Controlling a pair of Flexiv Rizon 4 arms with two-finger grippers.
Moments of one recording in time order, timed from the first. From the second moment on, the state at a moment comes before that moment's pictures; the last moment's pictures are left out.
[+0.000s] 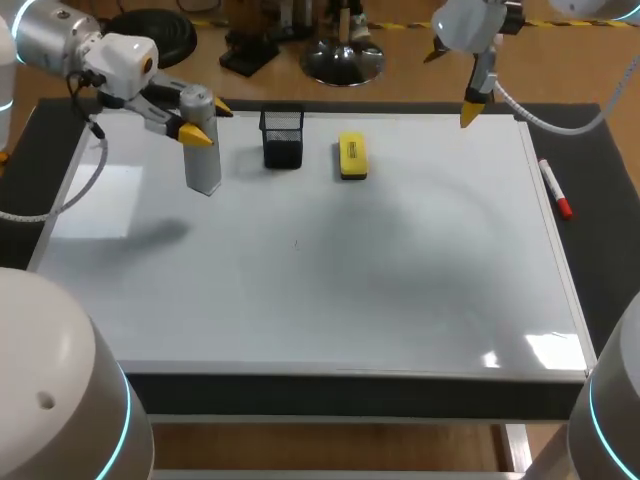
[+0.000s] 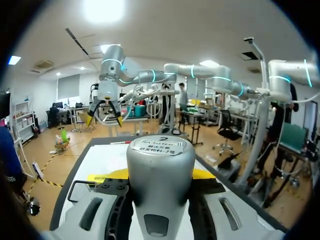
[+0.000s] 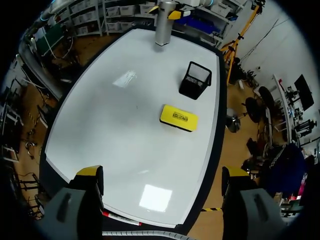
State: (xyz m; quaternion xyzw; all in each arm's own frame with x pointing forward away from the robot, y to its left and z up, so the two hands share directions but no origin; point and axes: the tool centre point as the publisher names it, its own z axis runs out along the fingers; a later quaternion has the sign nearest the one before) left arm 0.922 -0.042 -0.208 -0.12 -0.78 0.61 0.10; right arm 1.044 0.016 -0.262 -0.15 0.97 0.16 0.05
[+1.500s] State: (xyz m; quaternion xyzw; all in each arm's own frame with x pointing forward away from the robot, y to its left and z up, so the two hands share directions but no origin) left arm 1.029 -0.092 -0.143 -0.01 -0.77 0.64 -0.05; right arm 1.044 0.016 -0.262 -0.15 0.97 0.16 0.05
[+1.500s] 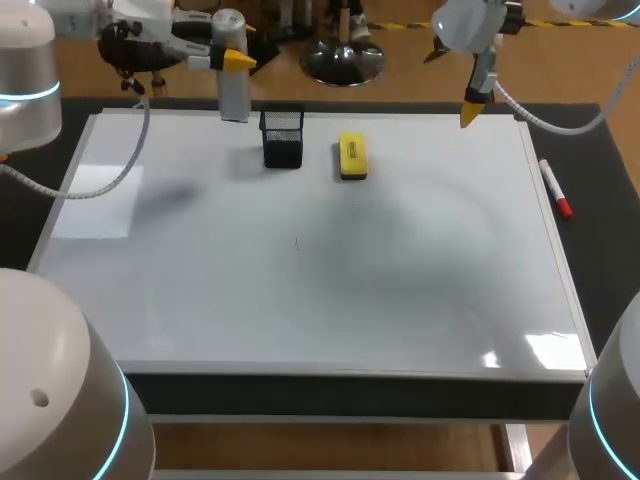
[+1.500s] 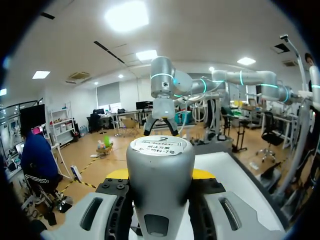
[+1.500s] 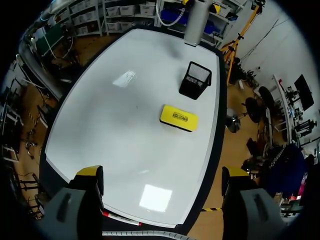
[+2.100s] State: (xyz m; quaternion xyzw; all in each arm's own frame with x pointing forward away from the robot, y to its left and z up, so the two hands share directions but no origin) left arm 1.053 -0.124 -0.159 -0.01 -0.75 0.66 -0.02; right arm 1.044 0.016 -0.262 -0.15 0.97 0.16 0.05
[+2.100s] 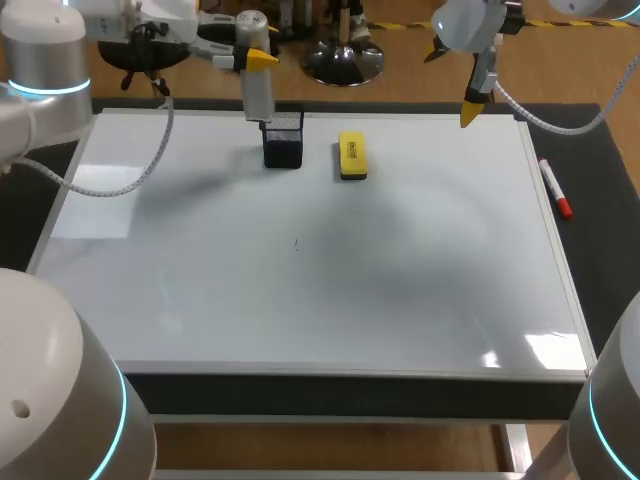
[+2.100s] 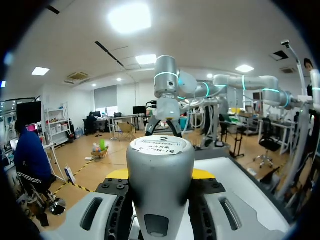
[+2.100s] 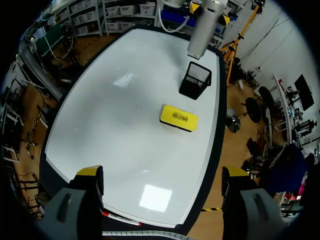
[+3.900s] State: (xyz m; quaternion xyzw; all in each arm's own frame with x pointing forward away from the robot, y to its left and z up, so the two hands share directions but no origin) left arm 1.105 -0.158 -0.217 0.02 -0.75 0.66 -0.04; right arm 1.044 0.016 -0.262 -0.15 0.97 0.16 0.05
